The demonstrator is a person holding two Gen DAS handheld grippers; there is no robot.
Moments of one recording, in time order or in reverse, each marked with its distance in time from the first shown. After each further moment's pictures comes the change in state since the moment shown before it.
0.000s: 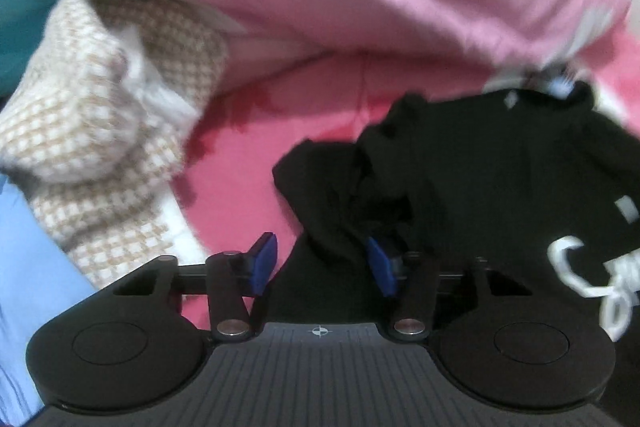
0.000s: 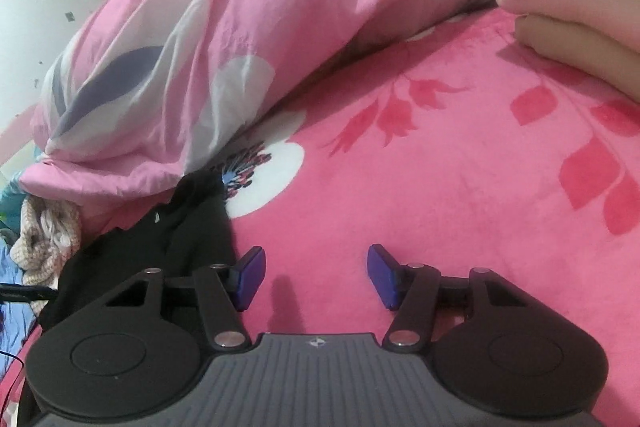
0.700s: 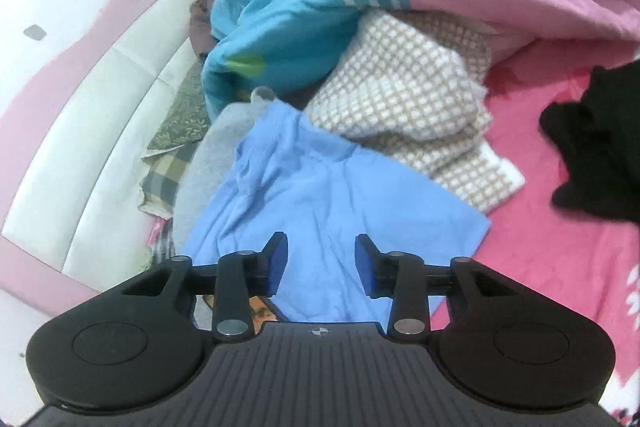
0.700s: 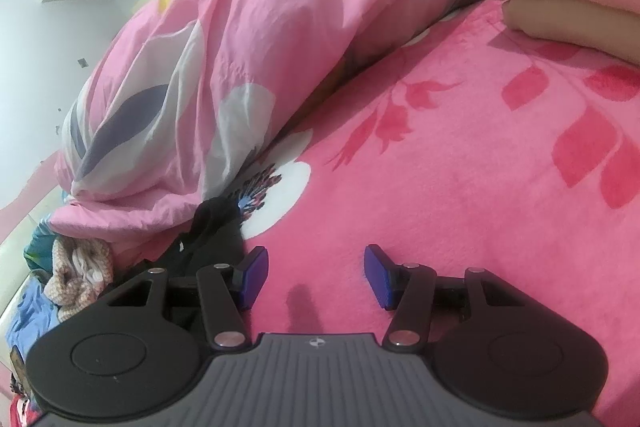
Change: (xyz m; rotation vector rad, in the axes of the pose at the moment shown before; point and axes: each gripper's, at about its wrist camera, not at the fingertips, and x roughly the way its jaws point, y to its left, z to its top) left arm -0.178 0.112 -0.029 0.037 0.056 0.463; right arm -0.007 -0.022 -0.003 0.106 -0.052 0.096
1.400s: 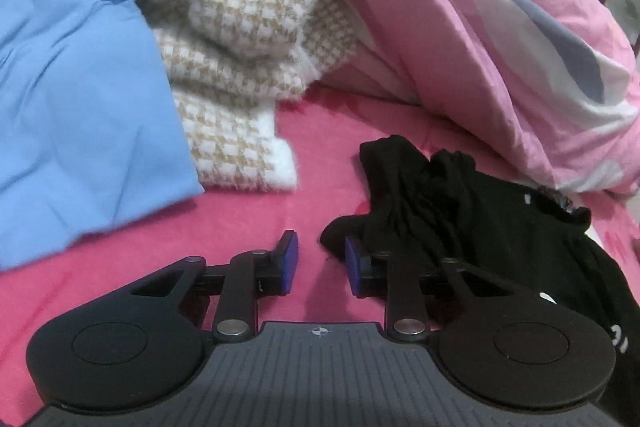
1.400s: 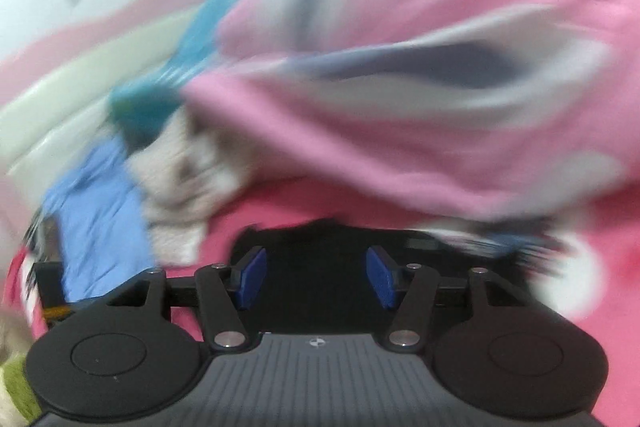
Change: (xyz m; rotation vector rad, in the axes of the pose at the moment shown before) left arm 0.110 -0.116 -0.065 -0.599 -0.231 -0.581; right arm 0.082 0.335 0.003 -0.553 0.325 0.154
